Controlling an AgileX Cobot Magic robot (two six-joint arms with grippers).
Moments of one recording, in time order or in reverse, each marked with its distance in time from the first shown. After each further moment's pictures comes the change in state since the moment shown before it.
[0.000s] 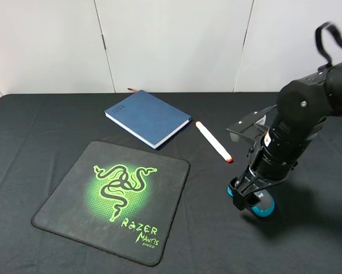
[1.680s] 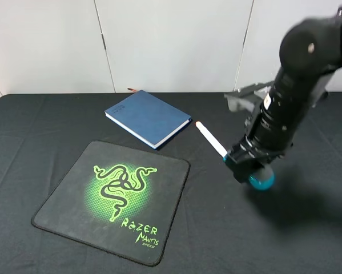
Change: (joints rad) left arm 0.000 0.000 0.000 0.001 0.000 0.000; right arm 0.009 -0.084 -0.219 0.101 0.290 0.021
